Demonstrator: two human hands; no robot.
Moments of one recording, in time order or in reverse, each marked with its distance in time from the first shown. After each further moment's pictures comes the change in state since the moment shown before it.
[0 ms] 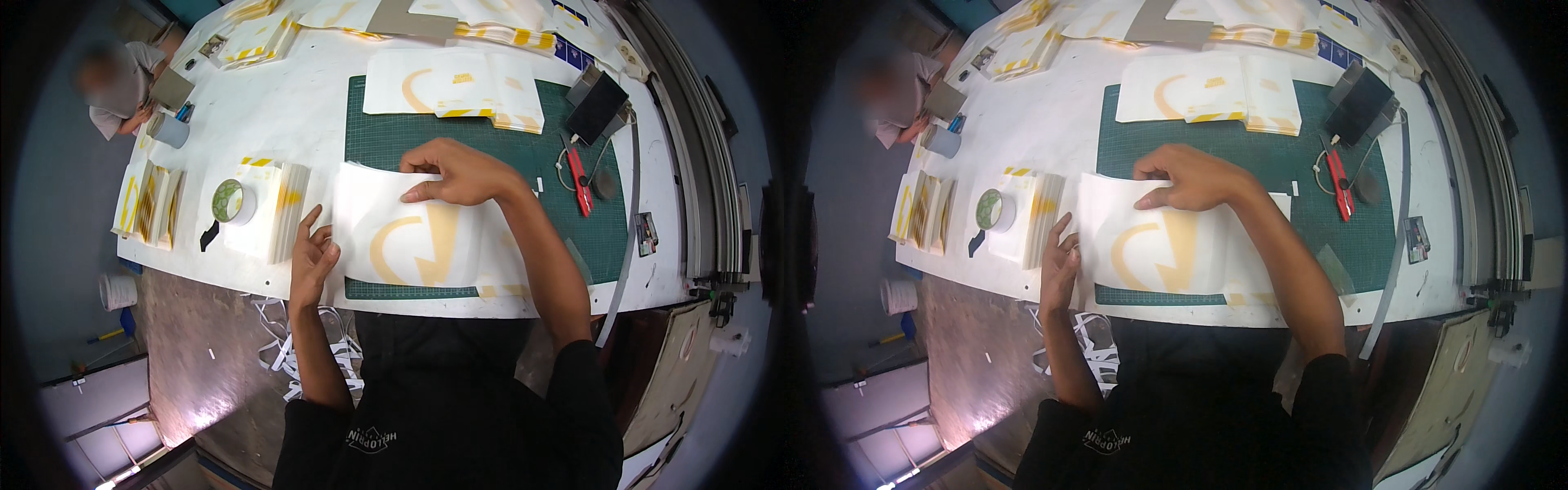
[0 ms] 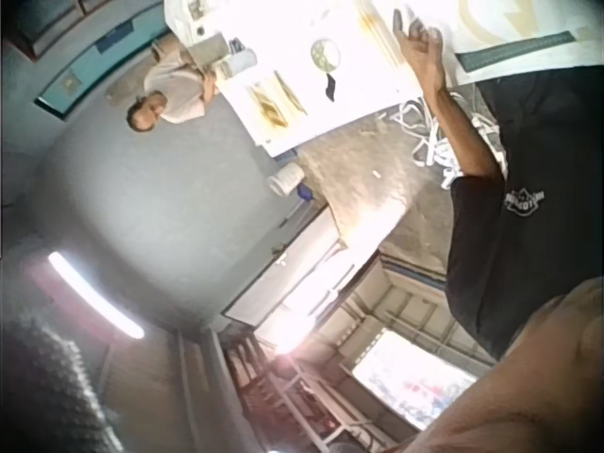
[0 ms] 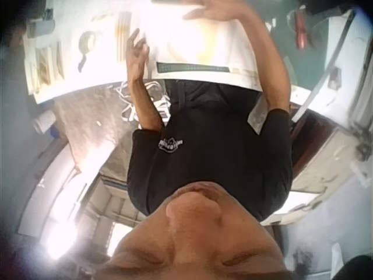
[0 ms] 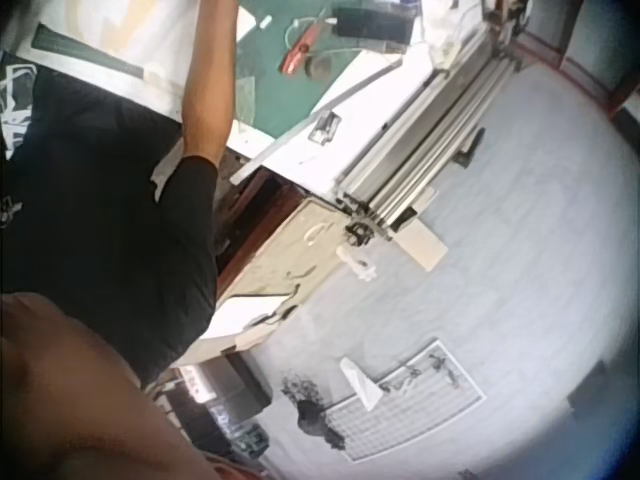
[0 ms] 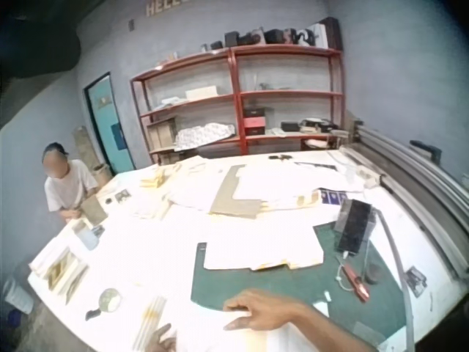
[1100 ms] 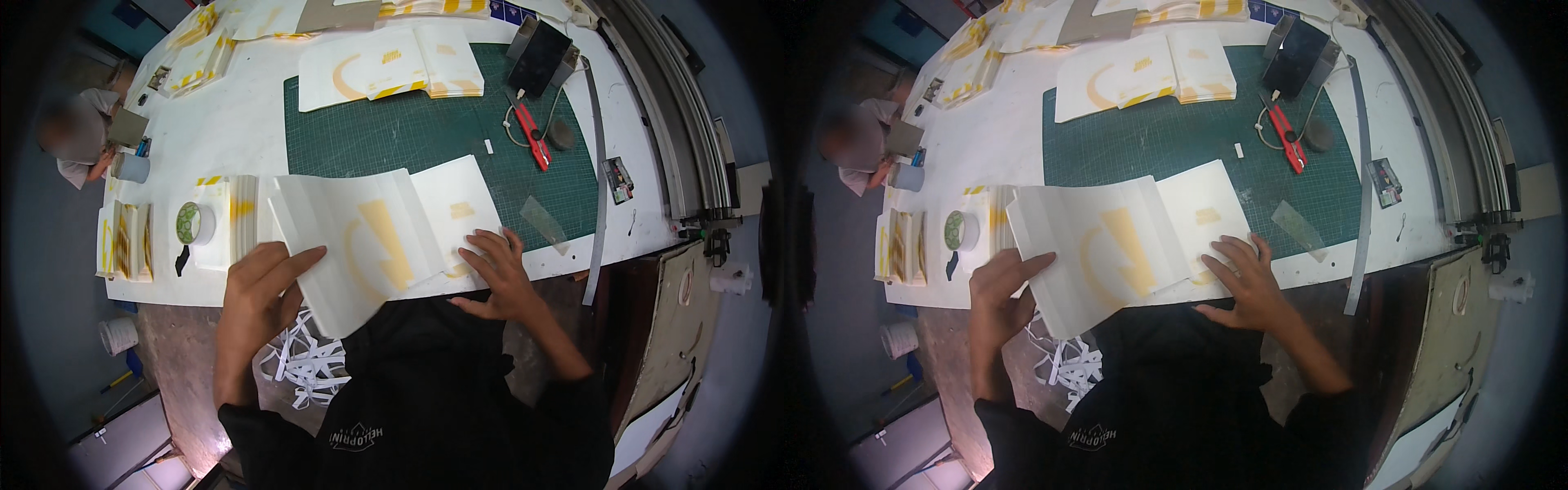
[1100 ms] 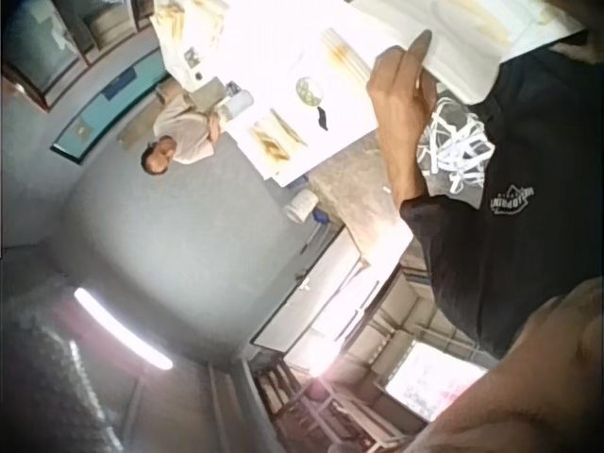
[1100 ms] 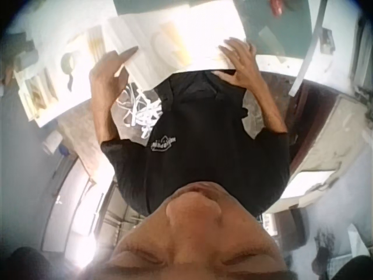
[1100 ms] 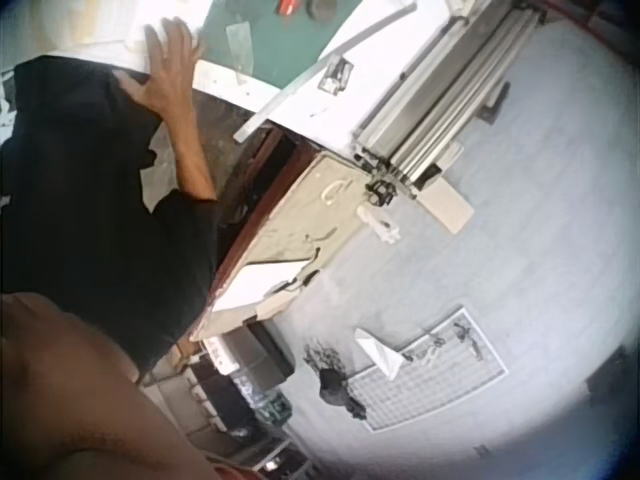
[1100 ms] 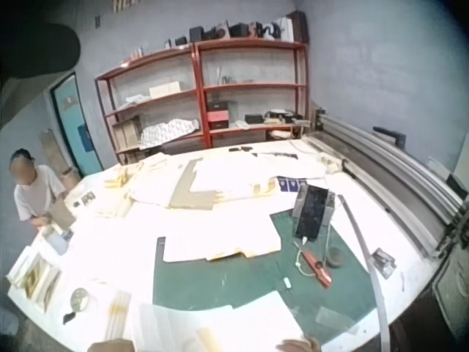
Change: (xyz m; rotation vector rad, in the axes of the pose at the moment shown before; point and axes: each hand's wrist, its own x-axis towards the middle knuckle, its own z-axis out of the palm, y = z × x) left_hand -0.016 0.151 0.063 0.994 -0.478 0.681; right_hand -0.254 -0.011 0.142 -0.544 0.517 0.241
